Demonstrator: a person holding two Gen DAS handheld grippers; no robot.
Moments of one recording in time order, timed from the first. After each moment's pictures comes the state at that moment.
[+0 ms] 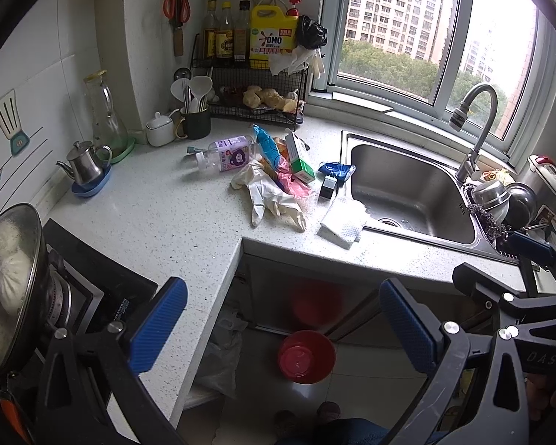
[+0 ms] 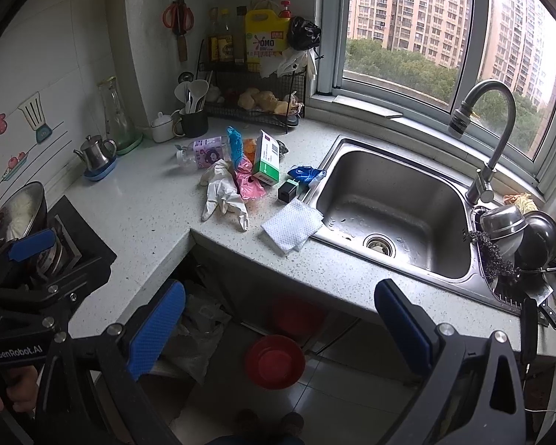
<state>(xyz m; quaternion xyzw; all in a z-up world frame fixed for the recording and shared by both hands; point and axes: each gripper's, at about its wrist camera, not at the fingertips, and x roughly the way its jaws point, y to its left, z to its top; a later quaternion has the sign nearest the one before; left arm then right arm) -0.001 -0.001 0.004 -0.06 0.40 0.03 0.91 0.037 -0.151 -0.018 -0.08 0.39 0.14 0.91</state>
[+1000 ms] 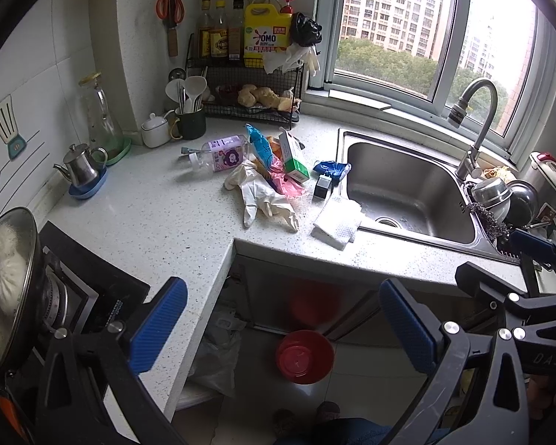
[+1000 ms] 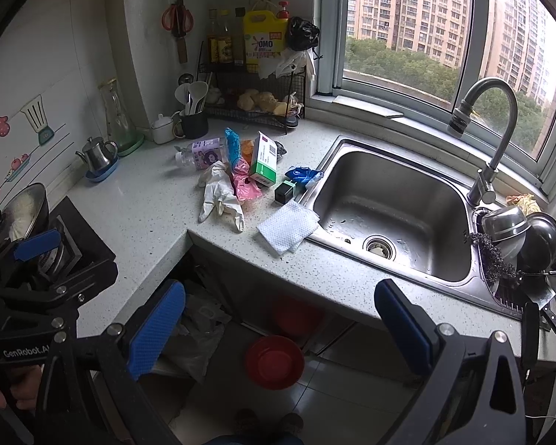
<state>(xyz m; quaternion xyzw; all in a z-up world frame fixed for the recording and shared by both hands) 0.005 -0.013 0.004 -0.05 0.41 0.03 0.91 0.042 -0.157 -0.016 -0.08 0.39 0.15 0.90</state>
